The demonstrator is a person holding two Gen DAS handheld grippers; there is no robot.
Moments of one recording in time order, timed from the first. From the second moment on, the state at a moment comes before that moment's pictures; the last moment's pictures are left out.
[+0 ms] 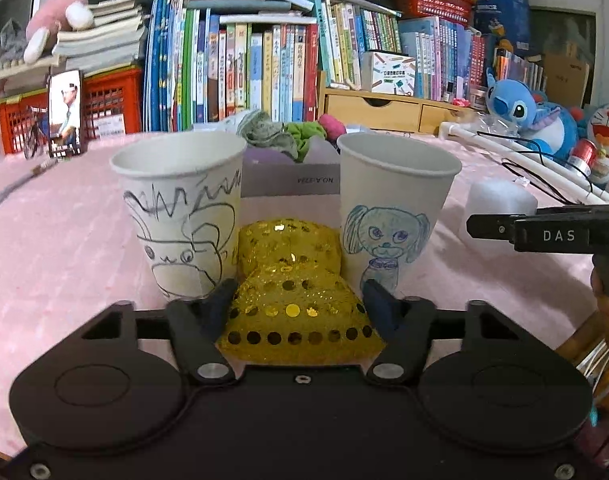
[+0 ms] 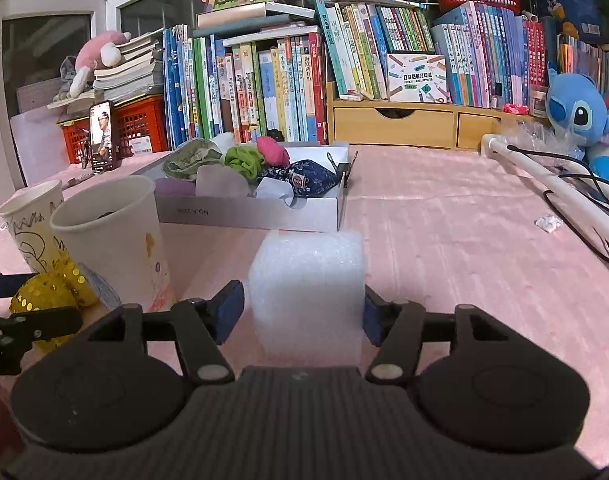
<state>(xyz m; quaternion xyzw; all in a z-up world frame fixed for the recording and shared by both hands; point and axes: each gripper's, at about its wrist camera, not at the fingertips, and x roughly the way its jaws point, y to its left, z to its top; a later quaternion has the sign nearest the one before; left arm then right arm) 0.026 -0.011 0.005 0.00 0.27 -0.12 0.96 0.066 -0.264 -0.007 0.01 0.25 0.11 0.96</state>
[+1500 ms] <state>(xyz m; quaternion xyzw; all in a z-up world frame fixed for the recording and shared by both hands) 0.013 -0.001 0.078 -0.01 0.20 -0.13 0.97 0.062 -0.254 0.023 0.03 0.20 0.13 0.97</state>
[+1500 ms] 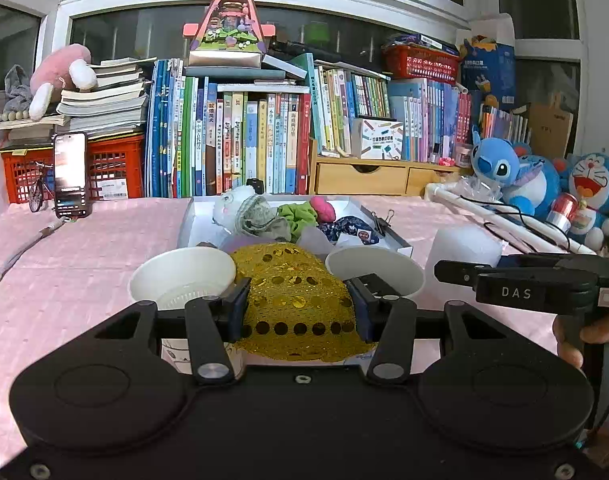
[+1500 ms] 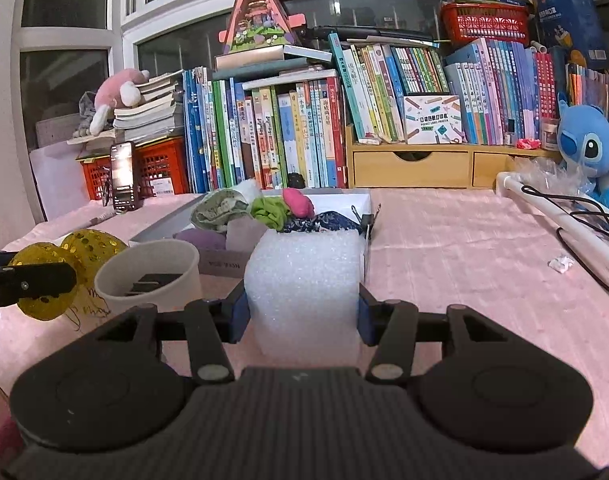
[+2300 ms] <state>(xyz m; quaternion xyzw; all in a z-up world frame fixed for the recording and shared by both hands) 0.049 -0.001 0.090 -0.03 0.20 -0.13 0.97 0.068 -0.250 0.029 0.03 0.19 0.13 0.97</state>
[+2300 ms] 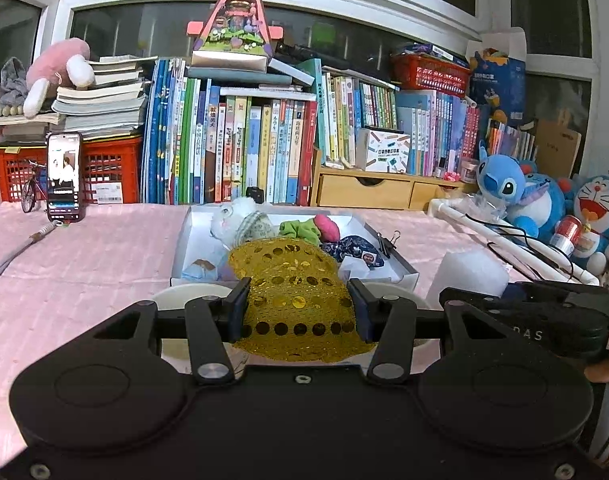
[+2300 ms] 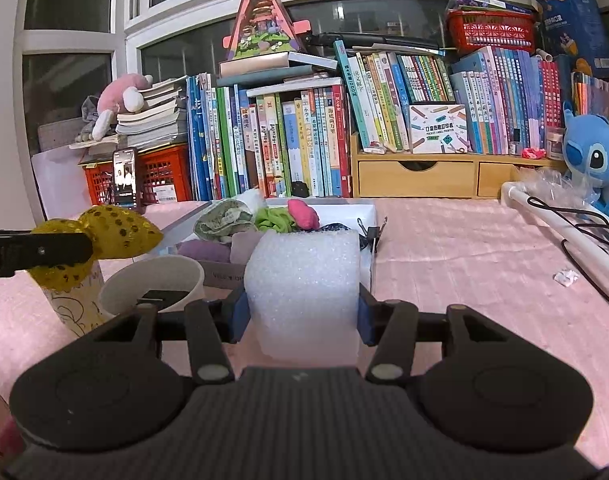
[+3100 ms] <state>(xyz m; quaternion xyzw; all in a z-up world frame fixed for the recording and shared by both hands) 0.091 0.027 0.109 -0.05 0.22 -0.11 0.97 0.089 -0.249 0.039 0.04 0.19 0.14 0.97</state>
